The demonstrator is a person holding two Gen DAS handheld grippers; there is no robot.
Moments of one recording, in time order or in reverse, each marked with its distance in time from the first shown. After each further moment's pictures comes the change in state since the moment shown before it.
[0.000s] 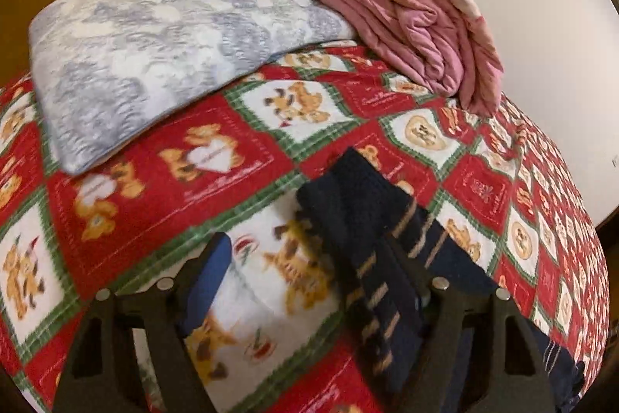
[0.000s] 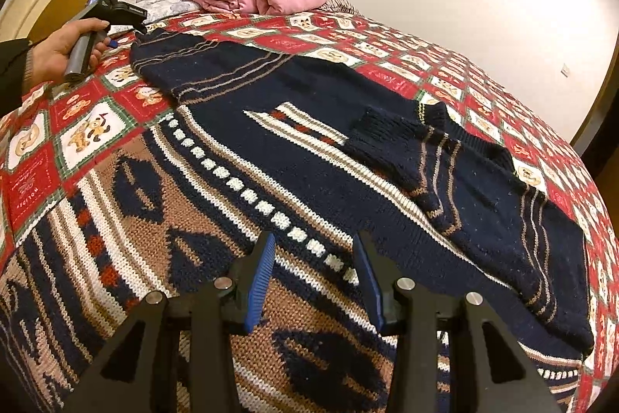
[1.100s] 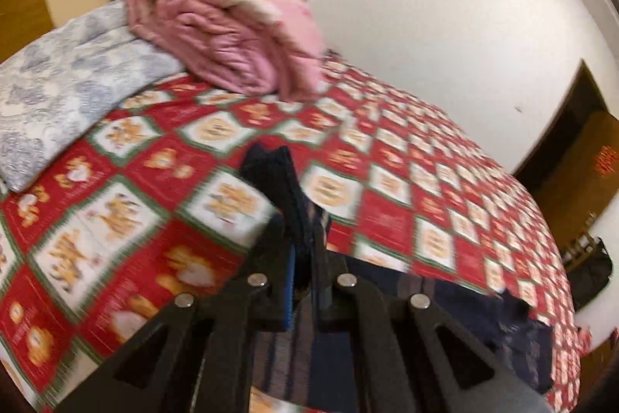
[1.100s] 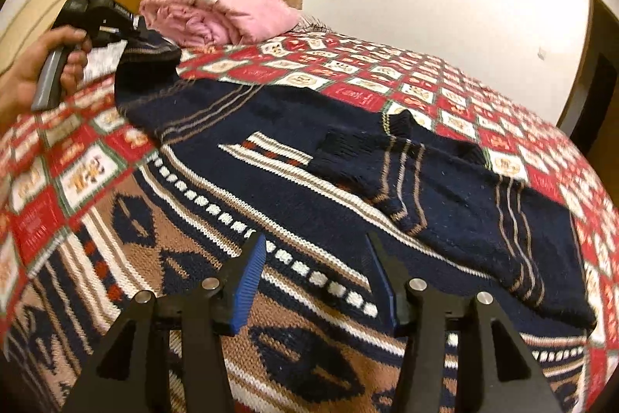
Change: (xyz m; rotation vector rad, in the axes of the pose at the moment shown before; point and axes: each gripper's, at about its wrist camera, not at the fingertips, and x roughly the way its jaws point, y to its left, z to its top) left arm -0.112 -0.118 -0.058 0.231 -0.053 -0.373; right arm -0.026 -0.028 -0.004 0.141 -0.080 -0.007
